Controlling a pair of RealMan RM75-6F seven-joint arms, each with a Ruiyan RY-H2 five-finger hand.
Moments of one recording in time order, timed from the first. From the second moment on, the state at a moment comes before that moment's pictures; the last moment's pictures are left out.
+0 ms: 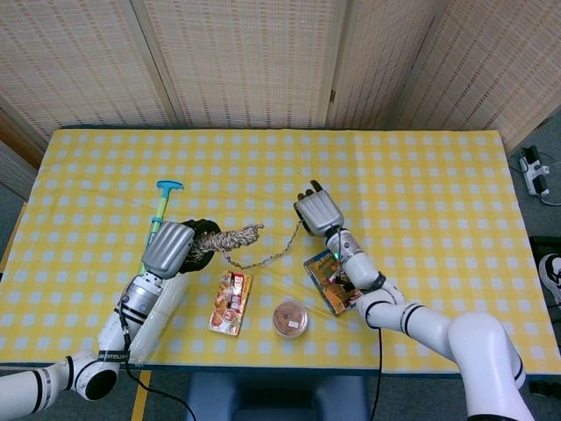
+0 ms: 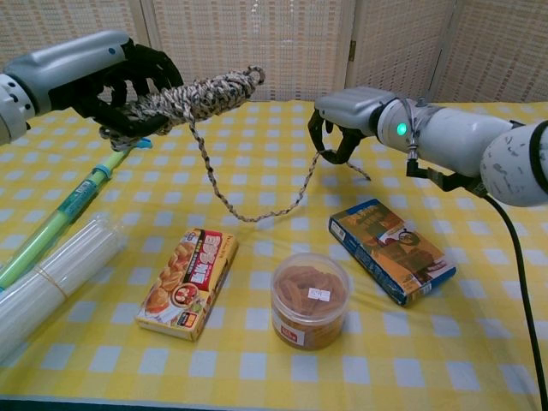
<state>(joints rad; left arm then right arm) -0.69 -1.42 -0.22 -1.64 1.31 1.12 0.14 1.03 -1.77 0.28 -0.94 -1.06 0.69 -0.37</state>
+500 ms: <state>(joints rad) -0.81 -1.49 -0.25 -1.67 1.17 1.02 0.40 1.01 -1.63 0.40 -1.37 -0.93 0.91 -0.43</state>
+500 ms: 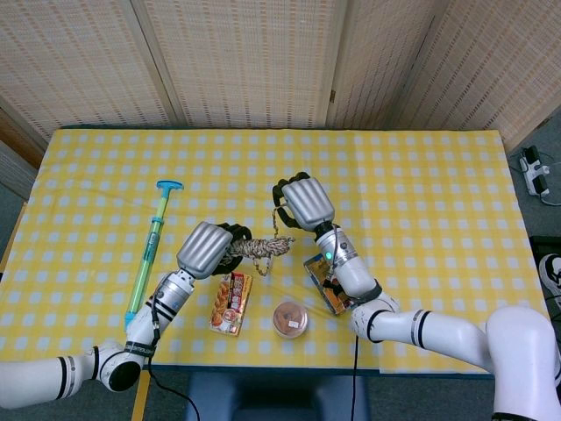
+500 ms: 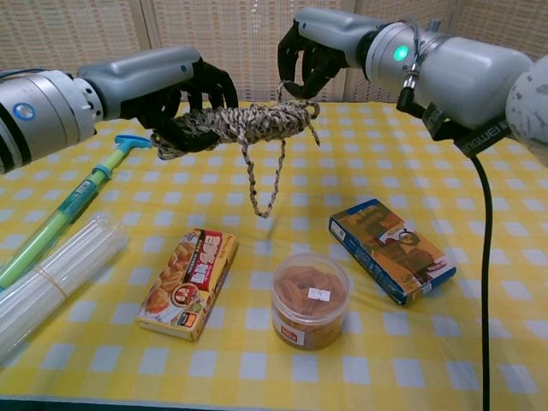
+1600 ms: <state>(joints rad) -1.01 -1.75 -0.46 -1.54 0.44 1.06 0.50 0.91 -1.40 0.47 -1.88 -0.93 1.10 -0.29</state>
